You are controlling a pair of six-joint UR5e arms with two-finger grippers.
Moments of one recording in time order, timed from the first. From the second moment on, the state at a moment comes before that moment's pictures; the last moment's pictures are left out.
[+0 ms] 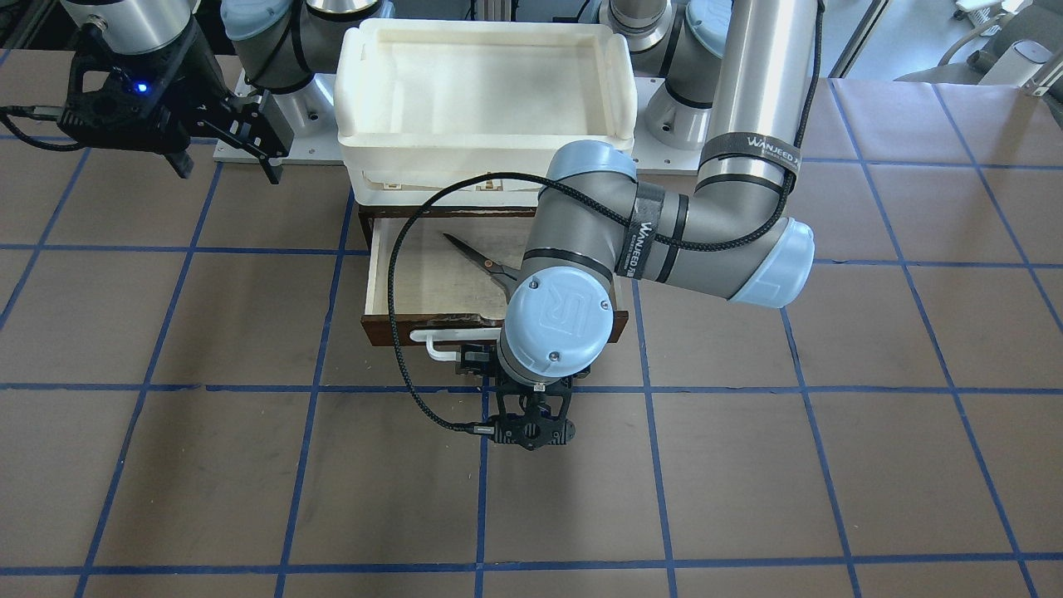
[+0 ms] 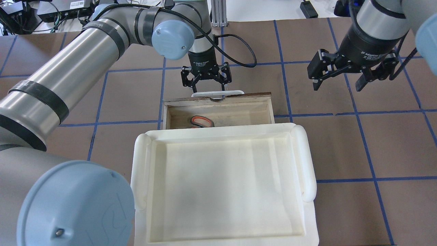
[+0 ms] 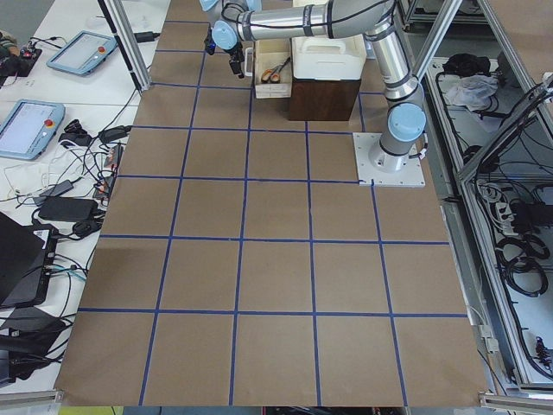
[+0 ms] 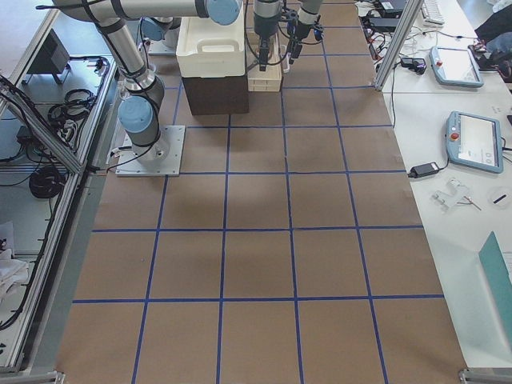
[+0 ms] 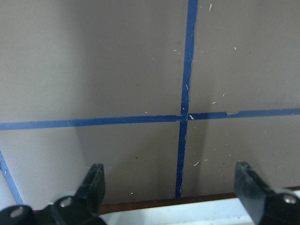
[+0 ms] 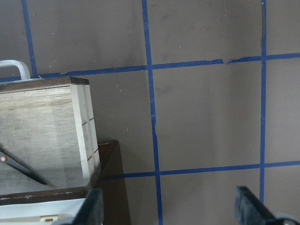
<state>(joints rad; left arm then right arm) -1.84 -2.16 -1.25 -1.55 1.43 -0.25 1.52 -1.66 1.62 -1.51 -1.56 0.02</state>
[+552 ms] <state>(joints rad) -1.84 -2.14 -1.25 -1.60 1.43 -0.24 1.53 -1.66 1.62 -1.51 -1.56 0.02</state>
